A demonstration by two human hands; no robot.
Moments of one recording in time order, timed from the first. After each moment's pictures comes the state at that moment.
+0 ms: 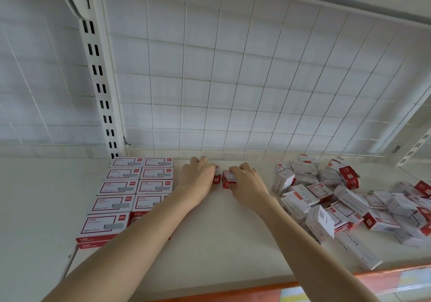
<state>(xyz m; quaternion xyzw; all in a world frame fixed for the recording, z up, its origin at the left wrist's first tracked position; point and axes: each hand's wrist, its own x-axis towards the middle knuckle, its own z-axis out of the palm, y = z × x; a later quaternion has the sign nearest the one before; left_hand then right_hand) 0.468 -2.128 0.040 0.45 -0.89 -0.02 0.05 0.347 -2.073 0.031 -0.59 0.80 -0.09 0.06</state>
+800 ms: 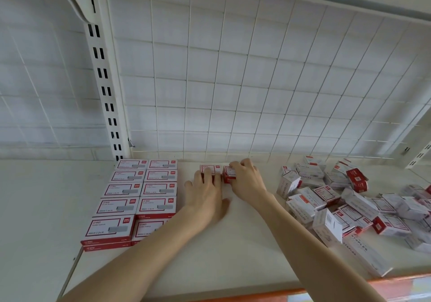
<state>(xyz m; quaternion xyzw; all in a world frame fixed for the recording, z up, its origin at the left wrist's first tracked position) 0.472 -2.099 0.017 0.47 -0.88 -0.02 0.06 0.346 -2.095 0.025 -0.59 0.79 -0.13 0.05</state>
